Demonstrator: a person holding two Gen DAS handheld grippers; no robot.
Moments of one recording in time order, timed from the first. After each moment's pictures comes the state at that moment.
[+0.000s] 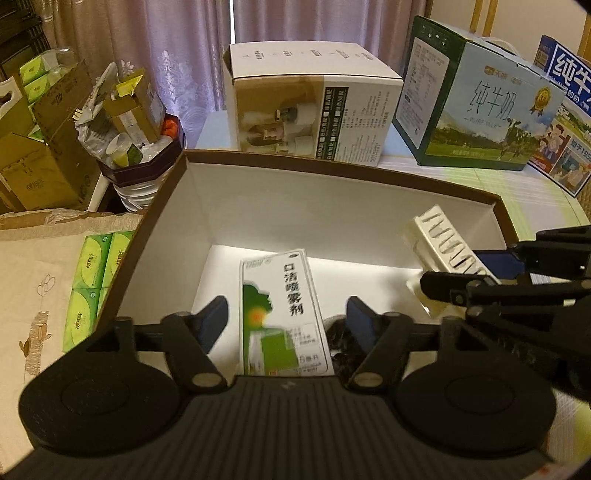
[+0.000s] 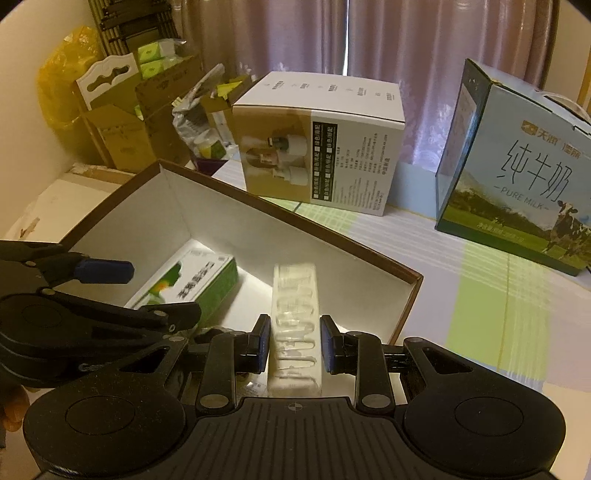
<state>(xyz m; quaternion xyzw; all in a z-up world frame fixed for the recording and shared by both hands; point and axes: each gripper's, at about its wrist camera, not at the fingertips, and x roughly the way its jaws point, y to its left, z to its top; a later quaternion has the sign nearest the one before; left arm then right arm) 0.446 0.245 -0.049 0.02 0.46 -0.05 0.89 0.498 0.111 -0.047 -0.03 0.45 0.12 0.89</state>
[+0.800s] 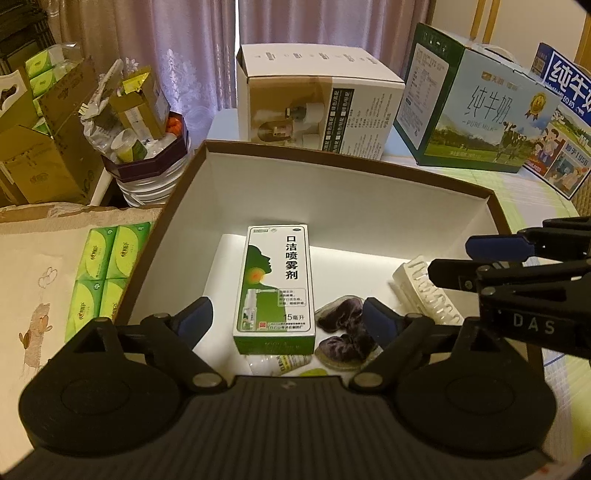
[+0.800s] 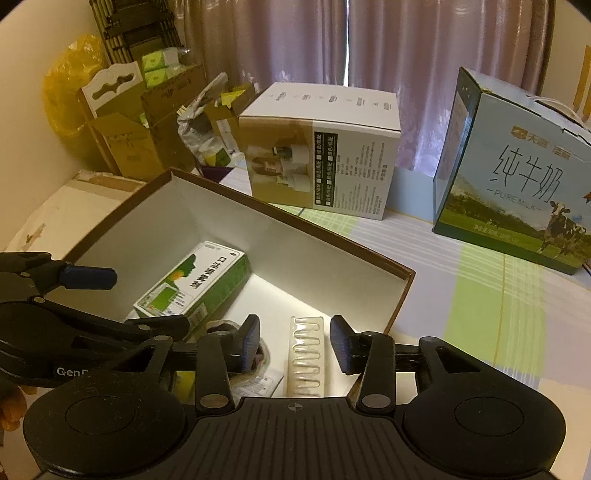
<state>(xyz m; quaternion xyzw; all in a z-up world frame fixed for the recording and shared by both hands) 0.425 0.256 -0.041 0.01 0.46 -0.05 0.89 0.480 0.107 -0.033 -0.02 0.43 0.12 0.89</state>
